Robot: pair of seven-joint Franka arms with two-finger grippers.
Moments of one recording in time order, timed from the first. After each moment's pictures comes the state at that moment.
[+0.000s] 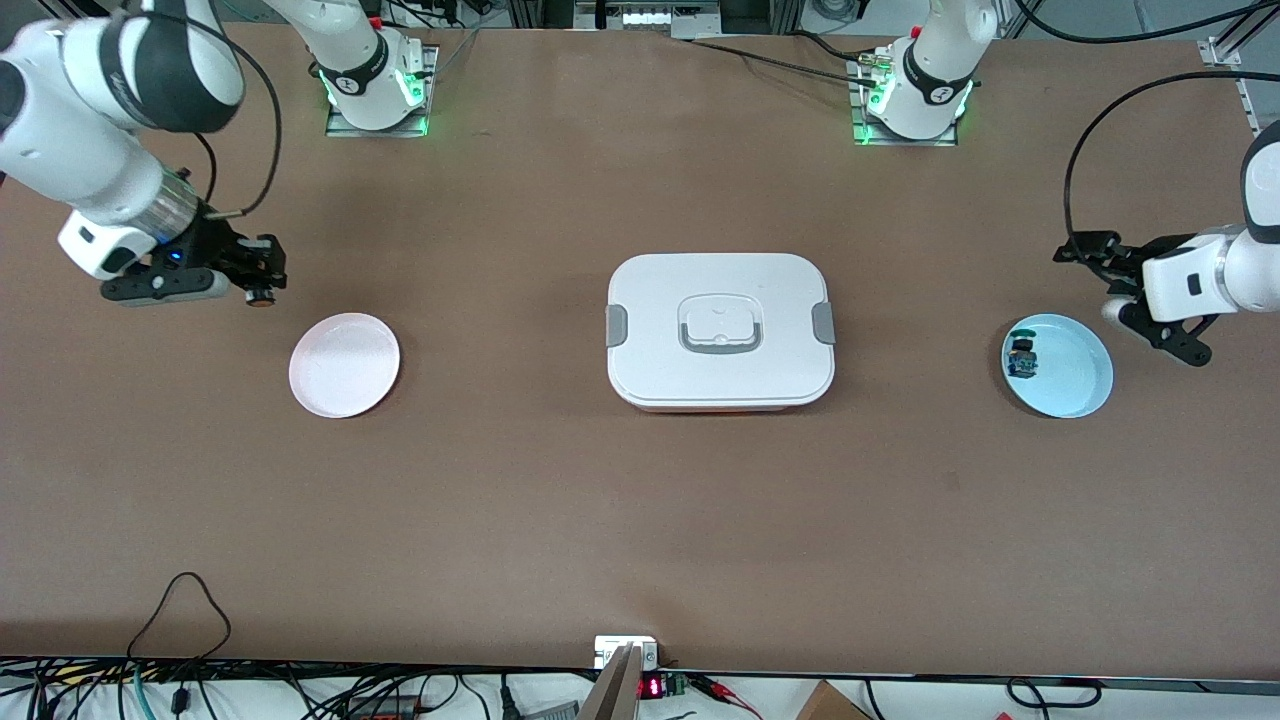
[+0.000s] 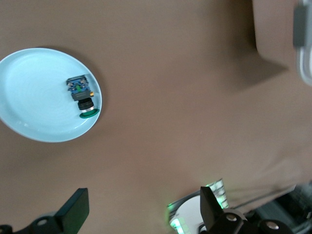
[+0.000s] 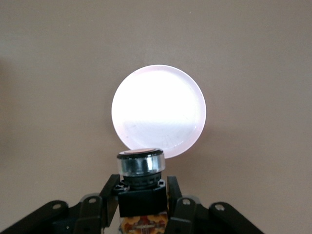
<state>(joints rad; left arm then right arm) 0.08 0.20 0.06 -1.72 -0.07 1.50 0.44 0.03 -0.08 0.00 -2.25 0.05 2.18 -0.10</state>
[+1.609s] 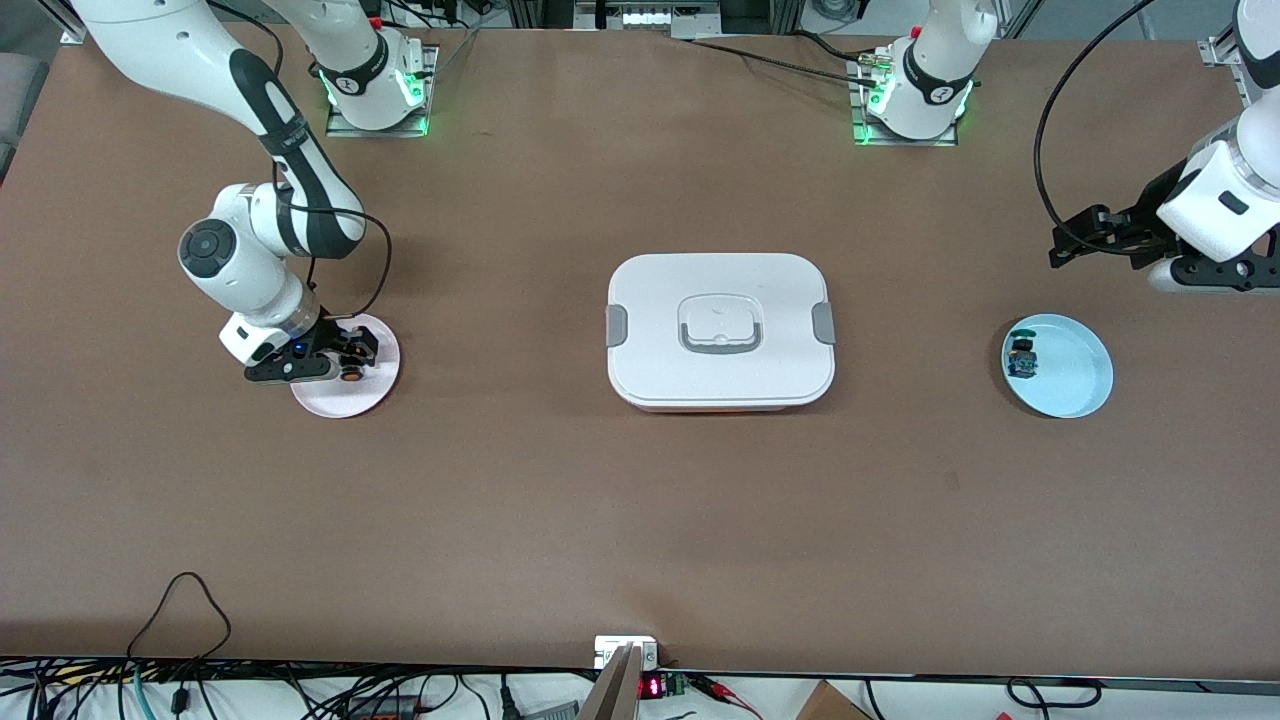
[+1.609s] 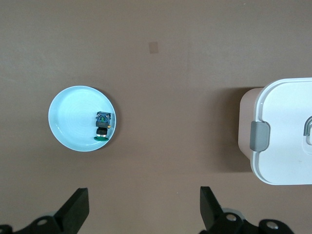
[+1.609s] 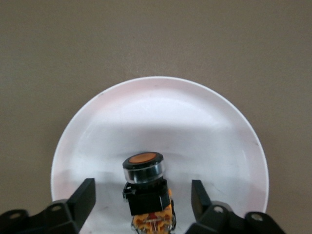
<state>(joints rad) -0.02 -0.03 0.02 -1.75 -0.03 1.65 -0.02 0.06 0.34 0.01 -2.29 0.05 2.72 -0.07</state>
